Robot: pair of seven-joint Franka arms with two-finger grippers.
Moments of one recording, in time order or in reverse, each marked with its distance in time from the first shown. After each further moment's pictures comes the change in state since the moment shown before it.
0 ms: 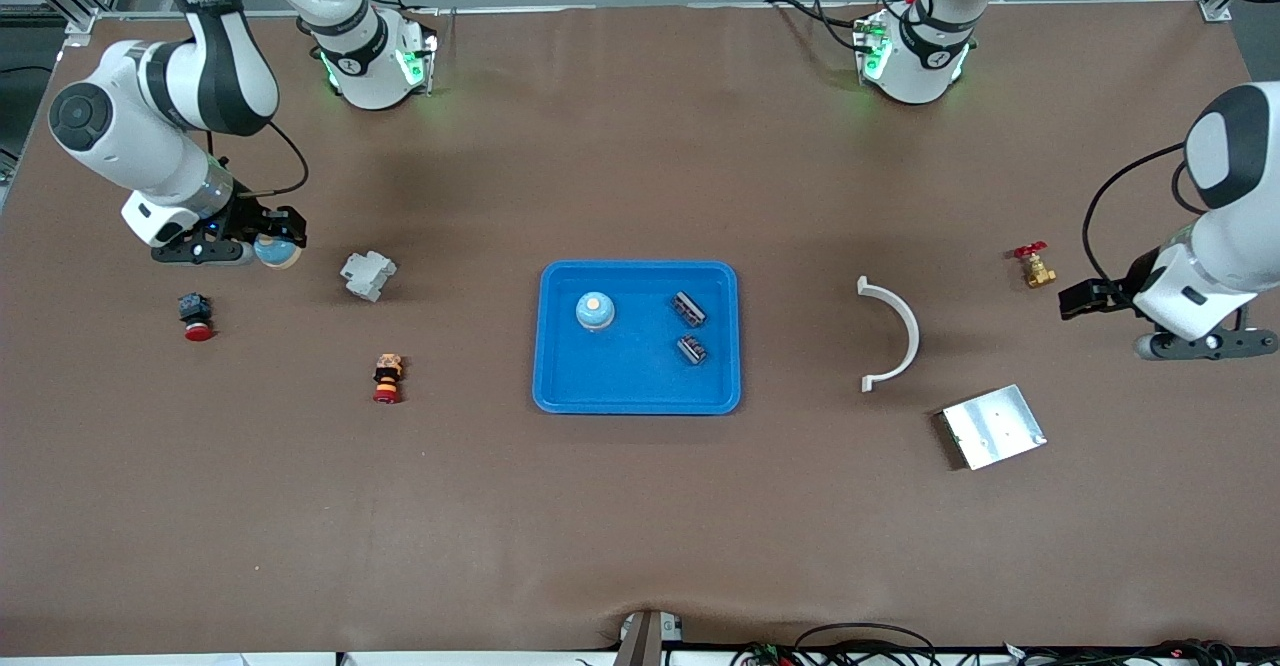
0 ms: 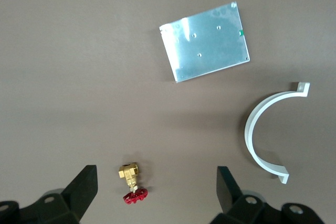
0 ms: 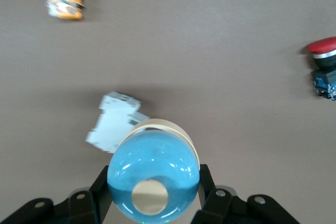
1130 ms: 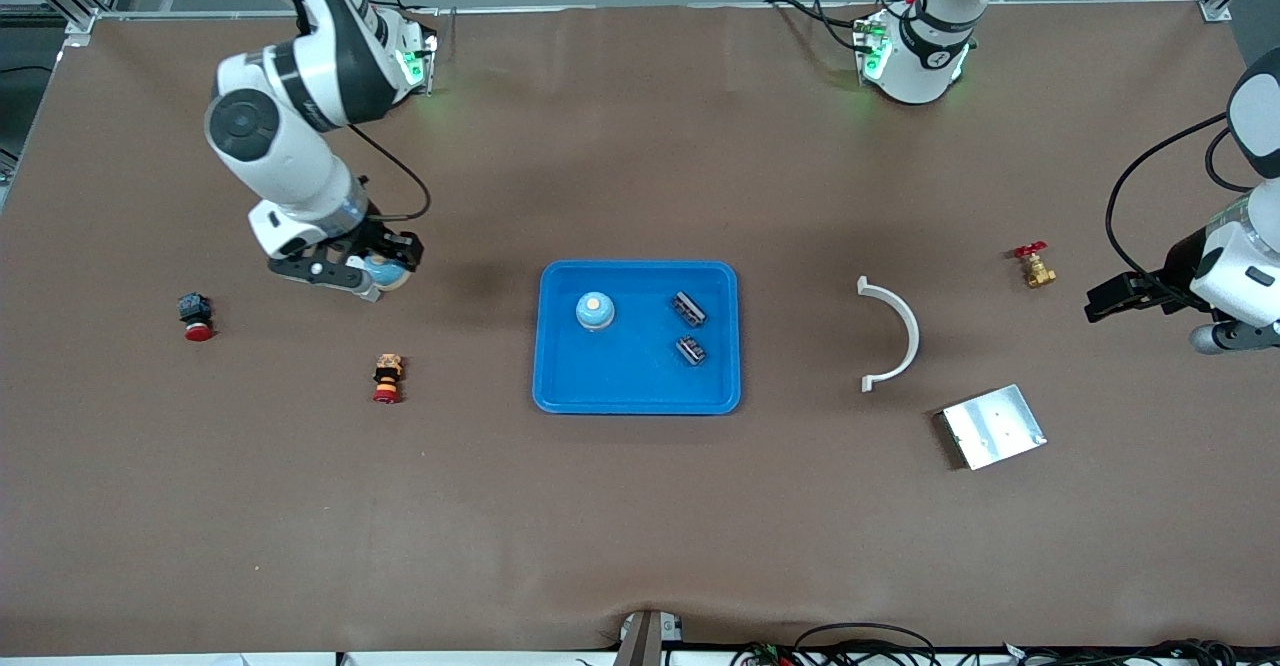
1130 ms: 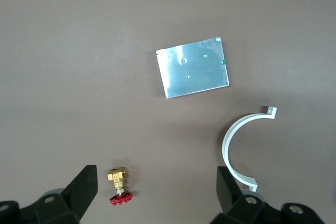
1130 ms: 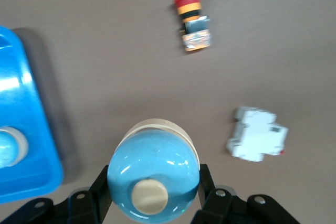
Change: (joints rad) left arm -0.316 -0.066 0.340 0.053 -0.134 -0.009 -0.002; right arm 0.409 0.189 0.006 0.260 -0.001 -0.028 0.642
